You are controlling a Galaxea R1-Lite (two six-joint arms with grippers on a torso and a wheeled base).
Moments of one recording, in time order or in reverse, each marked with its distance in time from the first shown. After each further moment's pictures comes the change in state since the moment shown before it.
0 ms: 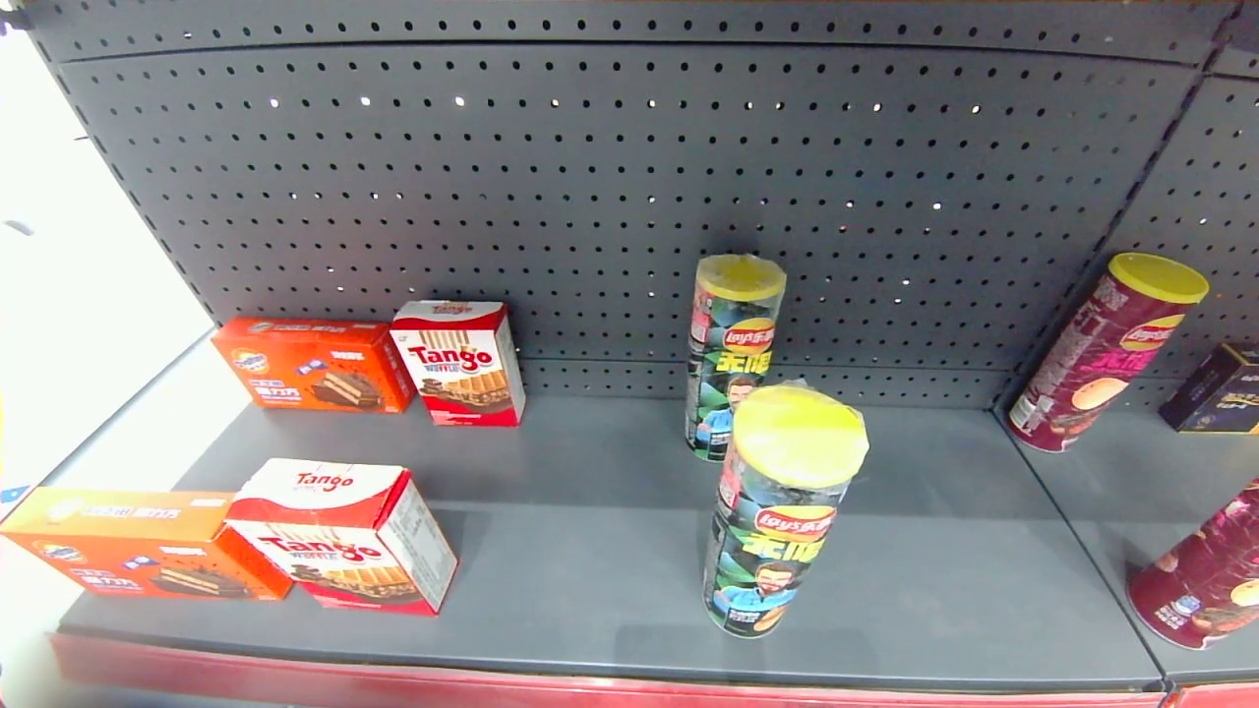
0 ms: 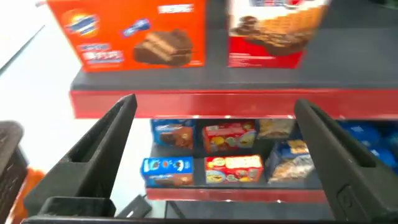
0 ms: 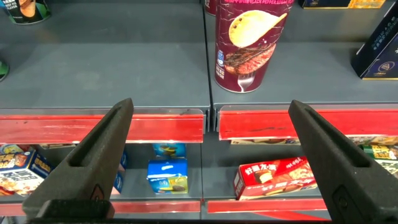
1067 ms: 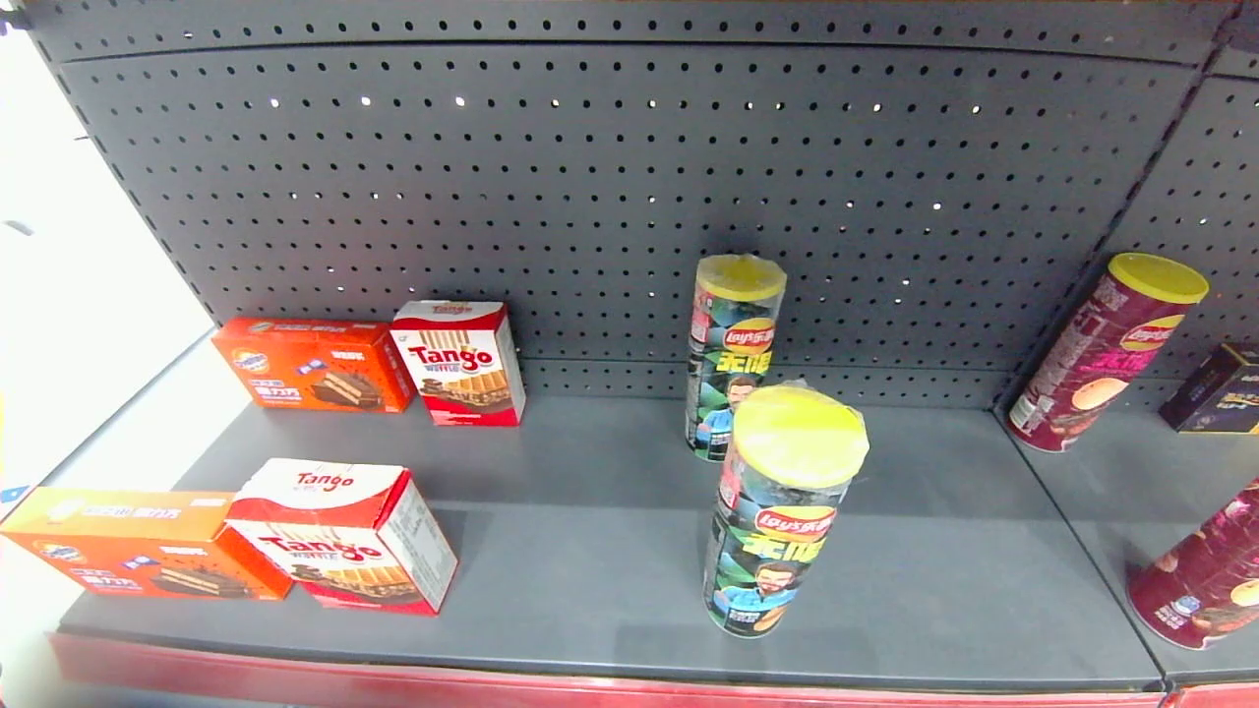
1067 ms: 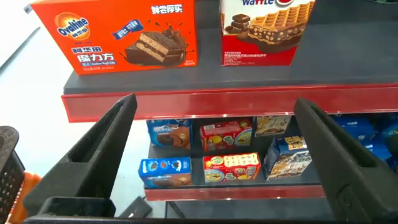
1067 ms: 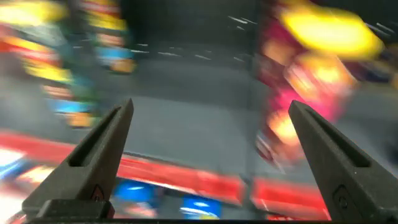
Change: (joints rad) left arm -0.001 0.000 -0.005 0.010 -0.023 0.014; right arm 0.017 0.280 -0.390 0.026 0.331 -0.014
